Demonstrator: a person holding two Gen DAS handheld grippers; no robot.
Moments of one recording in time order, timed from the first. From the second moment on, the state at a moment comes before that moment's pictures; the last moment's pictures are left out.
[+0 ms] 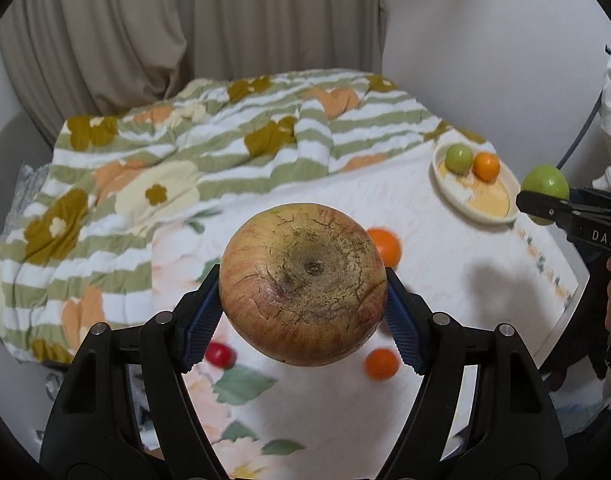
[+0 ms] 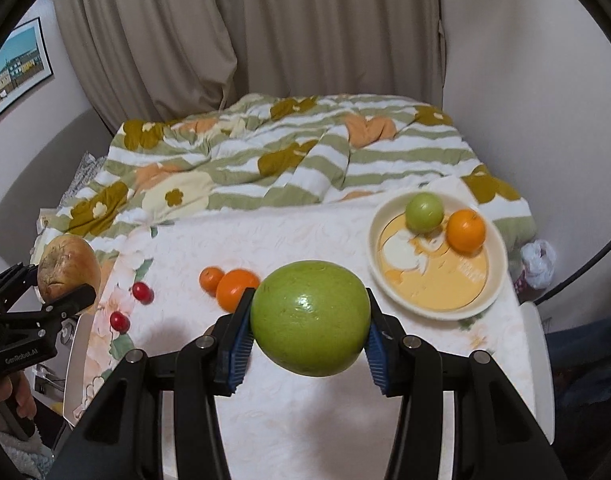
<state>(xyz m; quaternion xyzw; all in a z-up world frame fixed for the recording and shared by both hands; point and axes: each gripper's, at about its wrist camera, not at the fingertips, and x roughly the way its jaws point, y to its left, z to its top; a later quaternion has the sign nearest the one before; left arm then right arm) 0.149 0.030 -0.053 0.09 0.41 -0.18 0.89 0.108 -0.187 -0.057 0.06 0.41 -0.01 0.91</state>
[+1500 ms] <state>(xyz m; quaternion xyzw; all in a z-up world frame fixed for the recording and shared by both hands) 0.218 -0.311 -0.152 0.09 0.51 -0.25 0.82 0.150 -0.444 -0.109 0.08 0.47 0.02 0.88</state>
